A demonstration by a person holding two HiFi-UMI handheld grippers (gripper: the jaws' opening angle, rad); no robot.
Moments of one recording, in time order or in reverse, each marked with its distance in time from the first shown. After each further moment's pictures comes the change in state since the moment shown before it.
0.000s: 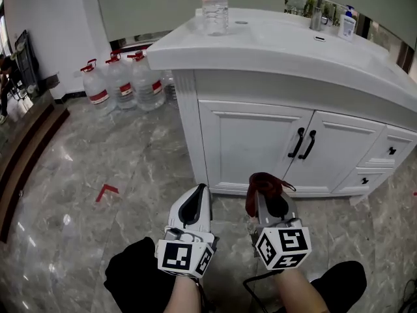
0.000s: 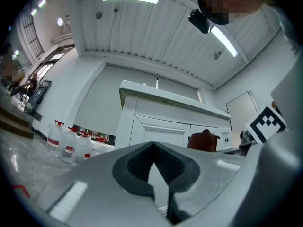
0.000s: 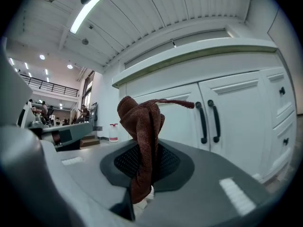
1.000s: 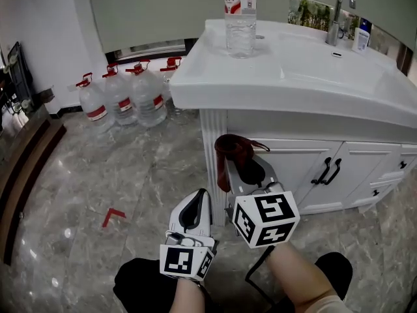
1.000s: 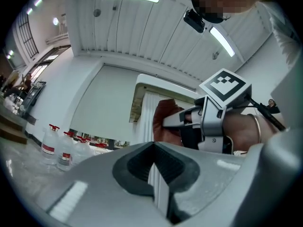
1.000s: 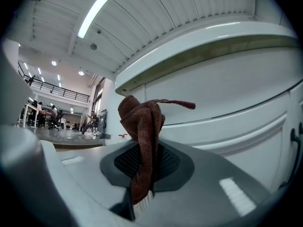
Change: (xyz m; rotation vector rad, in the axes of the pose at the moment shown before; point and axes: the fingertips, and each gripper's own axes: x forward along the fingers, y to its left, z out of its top) left arm 0.061 0.101 0.010 0.021 -0.015 -0.045; right arm 0.172 0.103 0.098 -0.028 -0.071 0.136
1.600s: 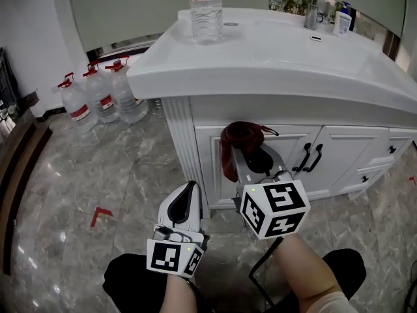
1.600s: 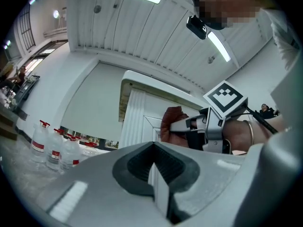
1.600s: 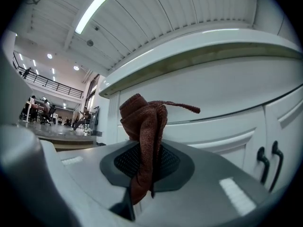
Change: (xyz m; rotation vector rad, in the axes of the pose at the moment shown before) left arm 0.013 -0.038 -0.003 -0.016 -0.016 -0.085; right arm -0.038 -0.066 0.004 -0.035 0.002 -0.091
